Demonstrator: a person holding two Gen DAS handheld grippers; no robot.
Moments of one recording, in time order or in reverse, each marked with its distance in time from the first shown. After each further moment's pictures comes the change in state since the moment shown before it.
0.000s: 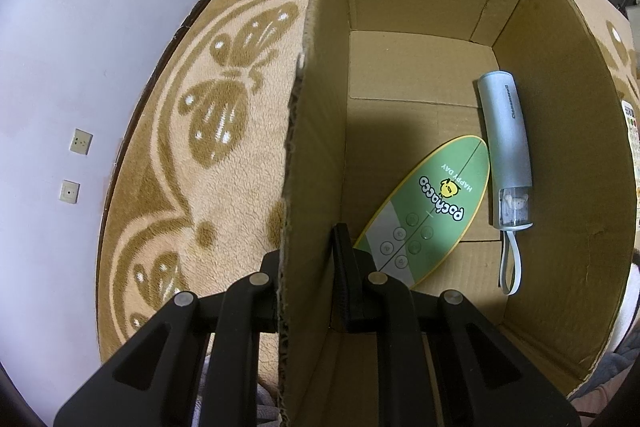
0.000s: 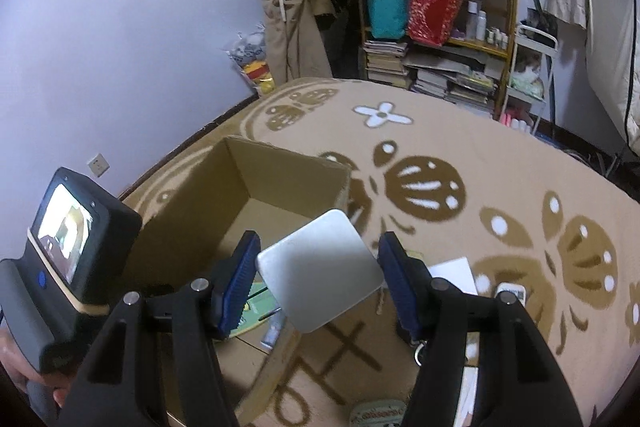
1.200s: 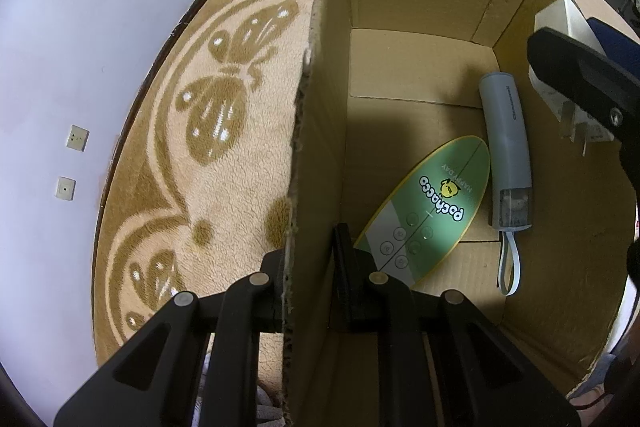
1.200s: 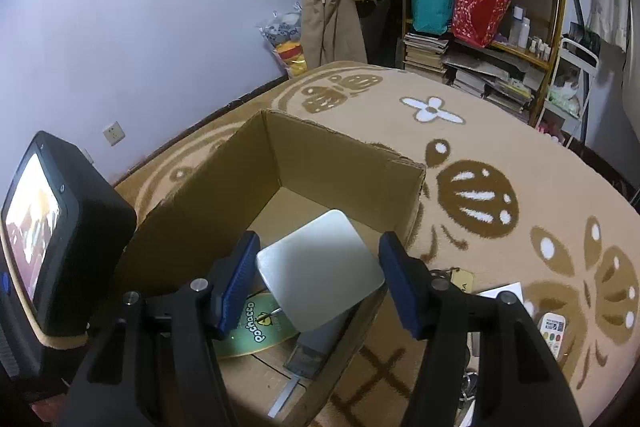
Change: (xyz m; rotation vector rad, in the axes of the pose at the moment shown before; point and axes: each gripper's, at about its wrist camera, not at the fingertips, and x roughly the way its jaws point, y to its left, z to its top) left arm 0.002 0.004 -0.001 -0.009 0.006 -0.018; right arm 0.042 0.030 -0.005 -0.101 0.049 0.065
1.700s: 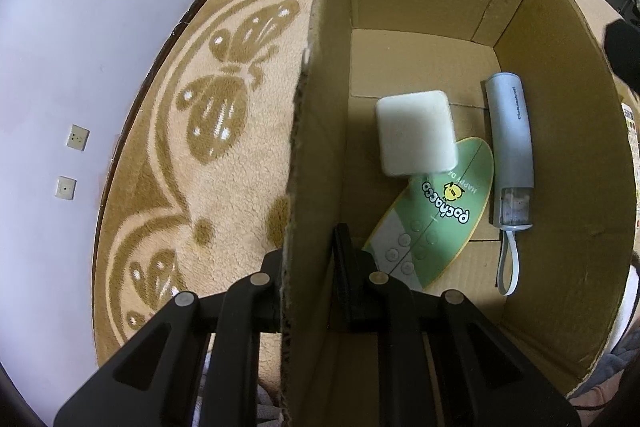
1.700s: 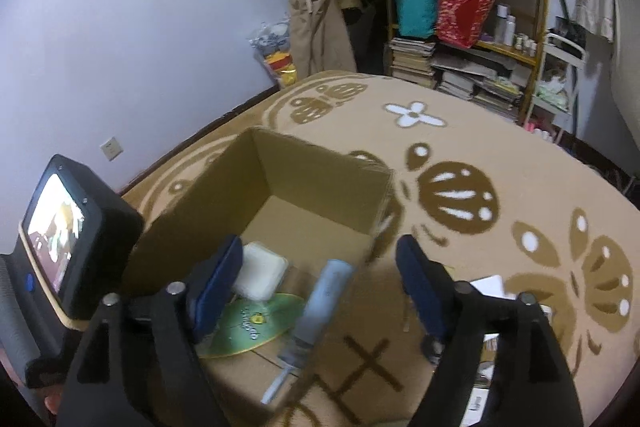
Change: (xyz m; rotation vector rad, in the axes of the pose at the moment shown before) left arm 0.000 0.000 0.001 0.001 0.002 0.006; right arm -0.026 -0.023 0.000 0.053 -0.038 -0.036
